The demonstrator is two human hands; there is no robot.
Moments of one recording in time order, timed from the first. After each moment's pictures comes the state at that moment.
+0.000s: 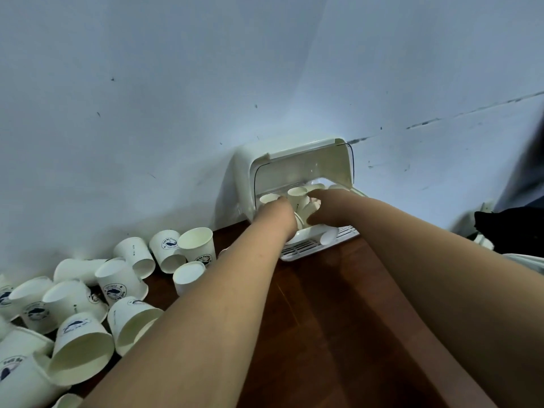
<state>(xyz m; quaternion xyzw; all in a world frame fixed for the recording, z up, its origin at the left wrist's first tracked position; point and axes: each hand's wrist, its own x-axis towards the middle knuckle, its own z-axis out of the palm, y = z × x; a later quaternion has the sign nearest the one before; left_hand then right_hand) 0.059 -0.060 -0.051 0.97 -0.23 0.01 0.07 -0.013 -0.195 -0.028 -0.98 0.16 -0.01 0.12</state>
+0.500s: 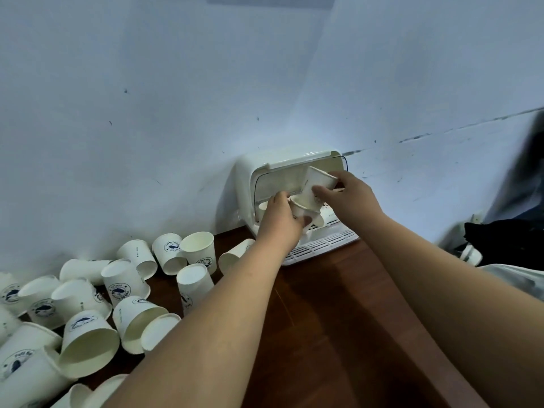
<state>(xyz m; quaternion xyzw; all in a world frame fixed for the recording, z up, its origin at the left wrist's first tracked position) 0.017 -0.052 -0.046 0.86 -0.25 0.08 0.43 -0.048 -0.207 -0.024 -0.83 0.16 -0.31 0.43</state>
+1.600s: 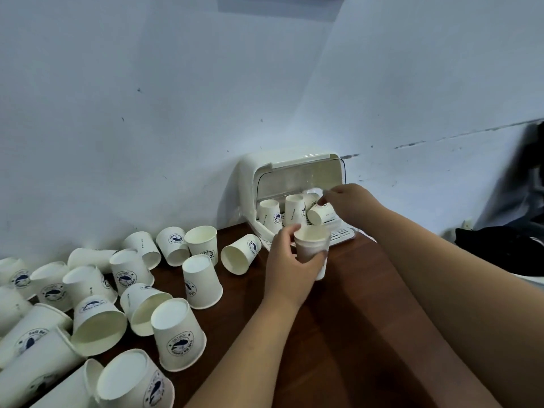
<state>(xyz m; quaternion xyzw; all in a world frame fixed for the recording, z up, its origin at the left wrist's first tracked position) -0.069 -0.022 -0.113 0.75 -0.24 0.09 0.61 -0.073 -0.202 -0.005 -0.90 0.18 -0.18 0.36</state>
